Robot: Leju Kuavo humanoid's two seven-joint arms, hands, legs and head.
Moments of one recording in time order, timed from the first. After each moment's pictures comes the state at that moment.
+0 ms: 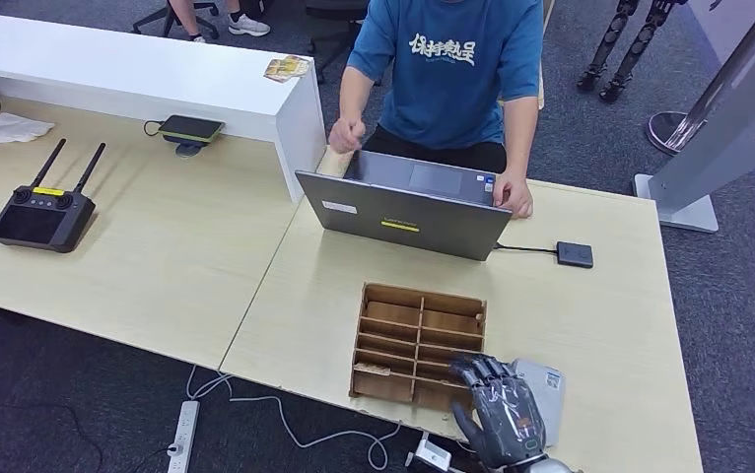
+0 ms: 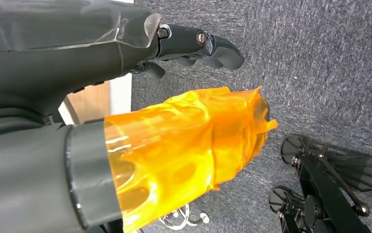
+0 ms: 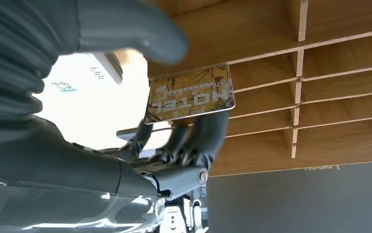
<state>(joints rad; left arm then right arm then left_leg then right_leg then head) 0.07 -0.34 1.57 -0.65 -1.15 -0.56 0.00 -0.06 -0.20 0.74 -1.46 1.05 -0.46 0.10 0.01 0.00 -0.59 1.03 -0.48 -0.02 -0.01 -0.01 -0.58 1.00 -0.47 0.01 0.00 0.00</state>
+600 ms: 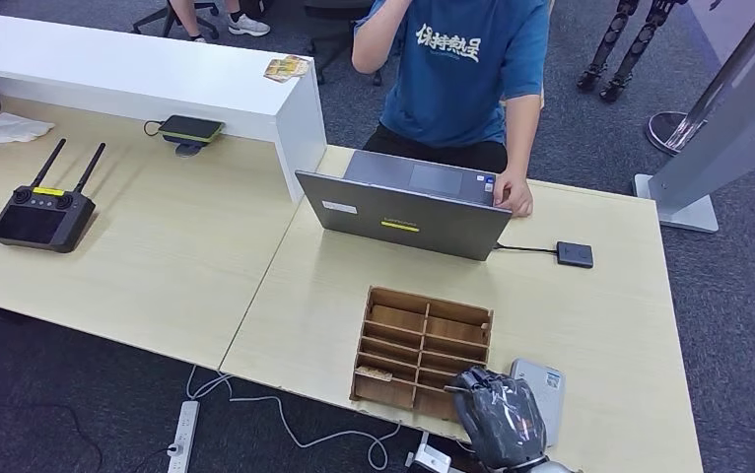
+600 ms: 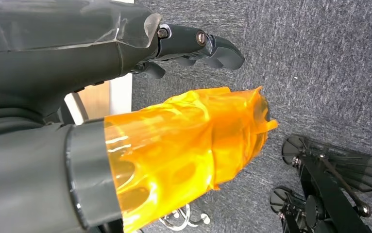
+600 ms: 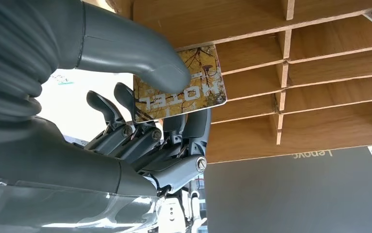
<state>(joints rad) 0.07 -0.34 1.57 -0.65 -1.16 -0.56 0.00 -0.05 -0.20 0.74 -1.47 1.07 -0.49 0.09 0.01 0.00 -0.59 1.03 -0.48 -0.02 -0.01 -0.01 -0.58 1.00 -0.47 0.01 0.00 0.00</state>
